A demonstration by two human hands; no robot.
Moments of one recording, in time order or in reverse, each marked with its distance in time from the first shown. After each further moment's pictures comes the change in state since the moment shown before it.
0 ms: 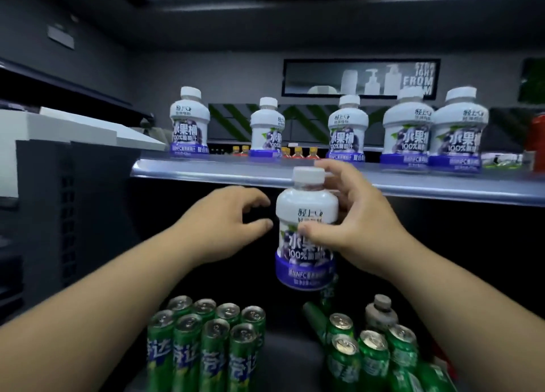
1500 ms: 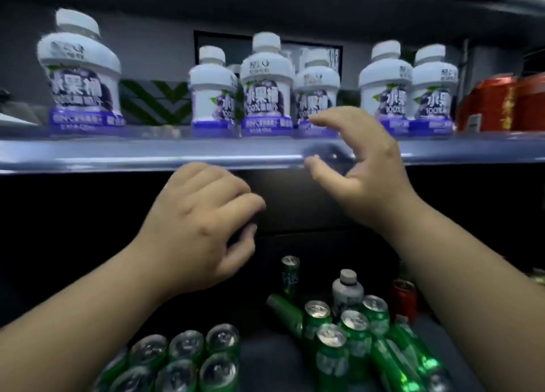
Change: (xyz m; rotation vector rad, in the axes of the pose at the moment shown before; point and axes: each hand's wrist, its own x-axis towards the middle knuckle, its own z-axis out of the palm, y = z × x) left_hand 0.038 -0.049 0.057 0.134 0.473 0.773; right_hand 0.050 0.046 -0.003 -0.733 0.402 -0.432
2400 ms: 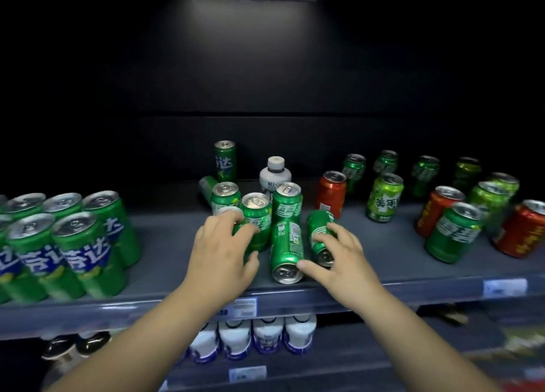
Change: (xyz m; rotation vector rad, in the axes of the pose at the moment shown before) left_hand -0.070 0.286 0.198 -0.188 -0.532 -0.686; right_hand -0.370 0.122 -0.090 0.065 -0.887 0.952
